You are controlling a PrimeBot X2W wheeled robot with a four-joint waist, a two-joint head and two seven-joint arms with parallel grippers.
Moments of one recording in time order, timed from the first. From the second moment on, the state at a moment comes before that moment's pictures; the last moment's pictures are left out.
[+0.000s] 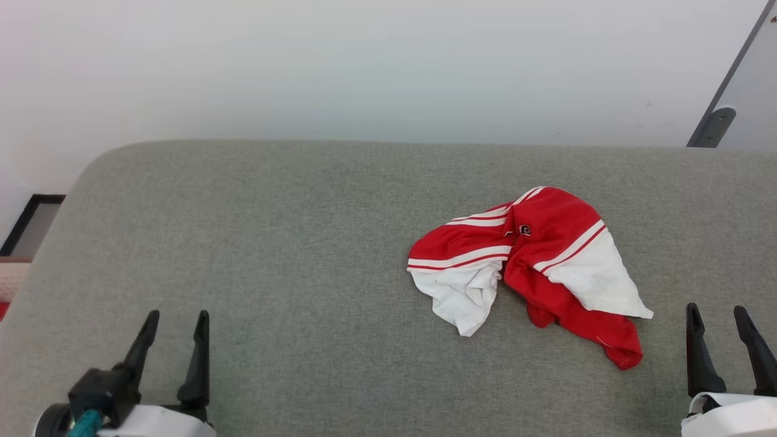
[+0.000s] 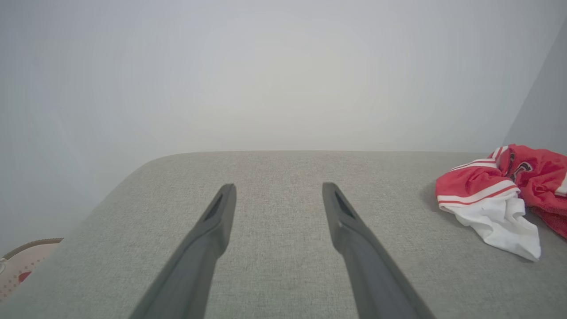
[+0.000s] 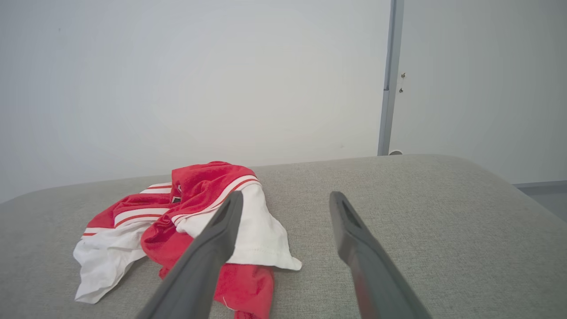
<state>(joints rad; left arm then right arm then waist) -0.01 0.34 -0.07 0.17 -0.36 -0.03 -0.26 -0.01 -0.18 -0.10 0.19 0.32 0.13 -0.25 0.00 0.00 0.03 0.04</state>
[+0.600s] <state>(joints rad) 0.04 0.21 0.05 0.14 -0.22 -0.11 -0.26 -0.01 -0.17 -0.10 0.17 0.32 0.13 -0.25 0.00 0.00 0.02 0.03</state>
